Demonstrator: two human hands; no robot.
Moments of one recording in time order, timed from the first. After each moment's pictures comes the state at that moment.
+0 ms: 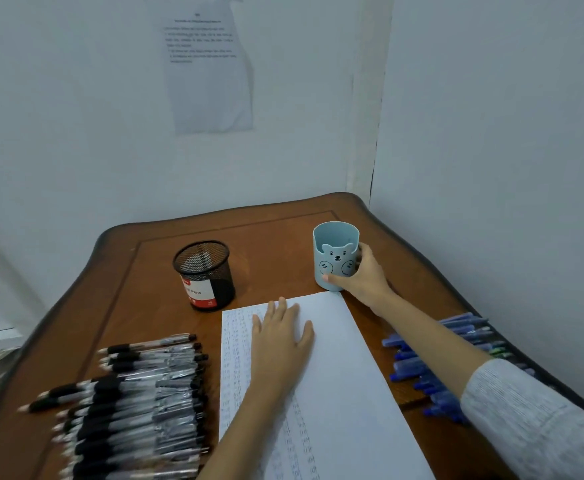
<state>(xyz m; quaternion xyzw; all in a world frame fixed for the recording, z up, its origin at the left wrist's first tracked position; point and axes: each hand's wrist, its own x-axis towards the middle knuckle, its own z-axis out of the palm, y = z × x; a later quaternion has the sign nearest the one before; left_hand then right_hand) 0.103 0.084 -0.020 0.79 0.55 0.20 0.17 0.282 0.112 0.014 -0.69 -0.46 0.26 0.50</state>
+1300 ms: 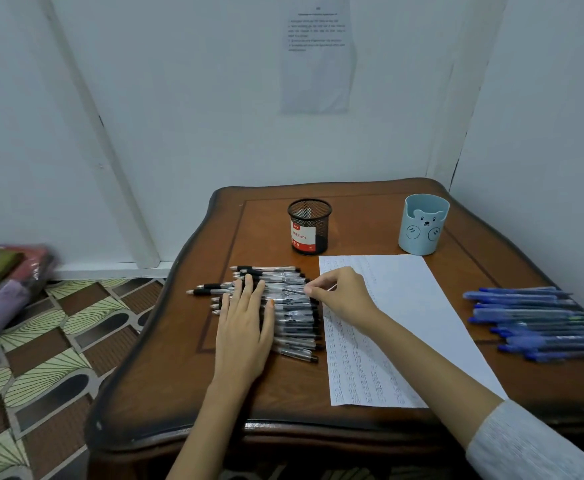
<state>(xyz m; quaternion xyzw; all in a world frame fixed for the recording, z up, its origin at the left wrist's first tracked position) -0.105 0.001 -0.022 0.74 0.60 0.31 0.01 0.074 0.022 0.026 -0.63 -0.61 0.31 0.37</state>
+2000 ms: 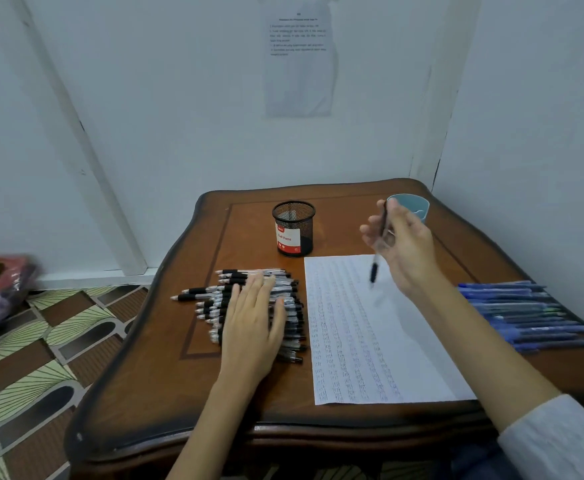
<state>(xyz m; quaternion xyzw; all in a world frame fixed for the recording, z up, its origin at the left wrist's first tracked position) -0.072 -0.011 -0.001 0.77 0.54 0.35 0.00 0.154 0.011 0.086 -0.41 -0.33 0.44 0.73</state>
